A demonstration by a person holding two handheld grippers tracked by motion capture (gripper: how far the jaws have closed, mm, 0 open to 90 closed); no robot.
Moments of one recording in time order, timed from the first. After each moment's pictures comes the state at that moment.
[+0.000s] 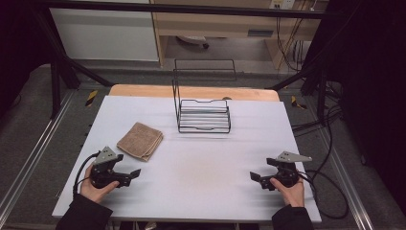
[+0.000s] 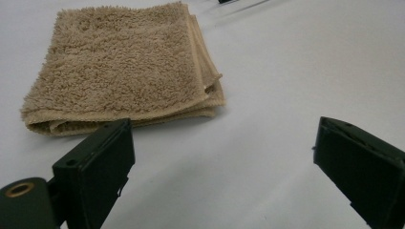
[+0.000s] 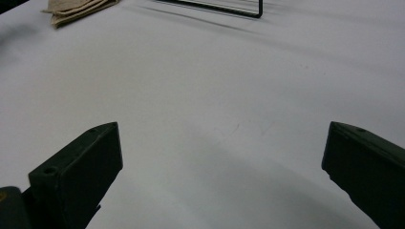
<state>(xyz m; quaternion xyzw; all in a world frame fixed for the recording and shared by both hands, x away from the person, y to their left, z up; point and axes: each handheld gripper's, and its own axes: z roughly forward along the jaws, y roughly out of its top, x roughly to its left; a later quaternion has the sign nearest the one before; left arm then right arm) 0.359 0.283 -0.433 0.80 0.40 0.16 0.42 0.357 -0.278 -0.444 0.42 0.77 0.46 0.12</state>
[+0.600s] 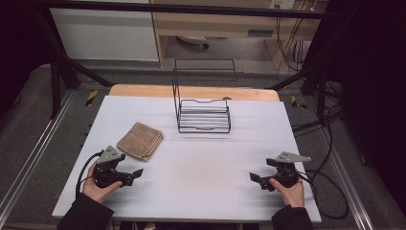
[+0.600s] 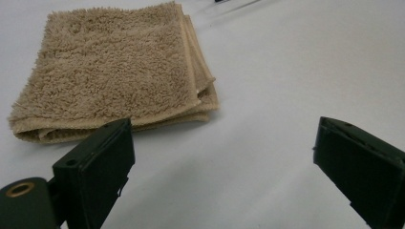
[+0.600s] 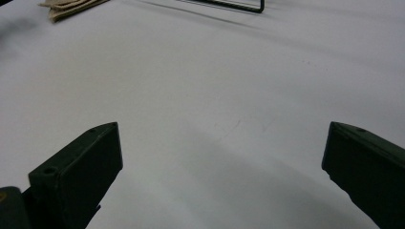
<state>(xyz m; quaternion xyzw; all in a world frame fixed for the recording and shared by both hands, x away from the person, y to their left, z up) 0.360 0.274 -0.430 0.81 0.39 0.16 0.41 0.357 -0.276 -0.445 0.42 0.77 0.46 0.12</state>
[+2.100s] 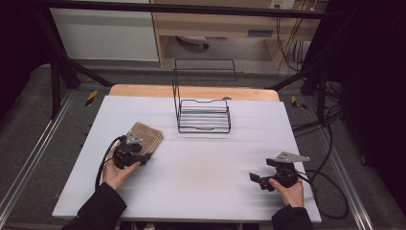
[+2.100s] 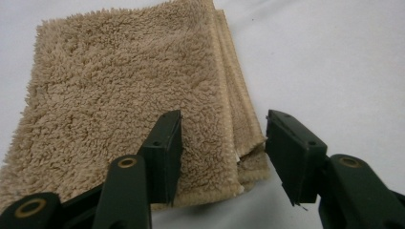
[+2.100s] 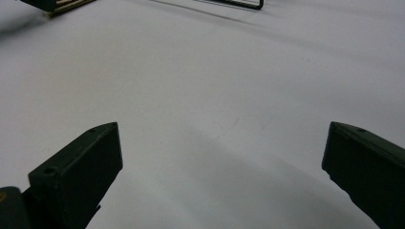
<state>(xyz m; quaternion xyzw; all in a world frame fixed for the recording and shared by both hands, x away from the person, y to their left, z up) 0.420 0.232 -0.436 0.84 0.42 0.19 0.31 0.358 -0.276 -0.446 0.42 0.78 0.45 0.12</state>
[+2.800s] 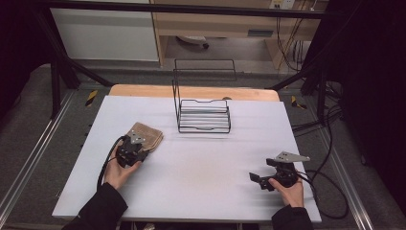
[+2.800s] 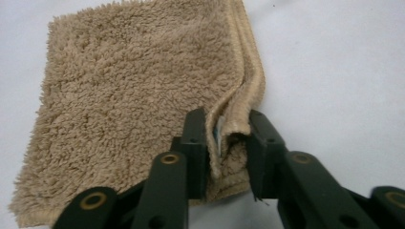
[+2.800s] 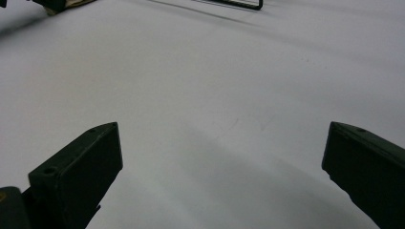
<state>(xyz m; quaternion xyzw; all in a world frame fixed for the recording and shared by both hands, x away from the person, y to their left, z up) 0.426 0.228 -0.439 0.84 0.42 0.21 0.27 0.358 -0.276 -0.446 0.42 0.78 0.45 0.12</state>
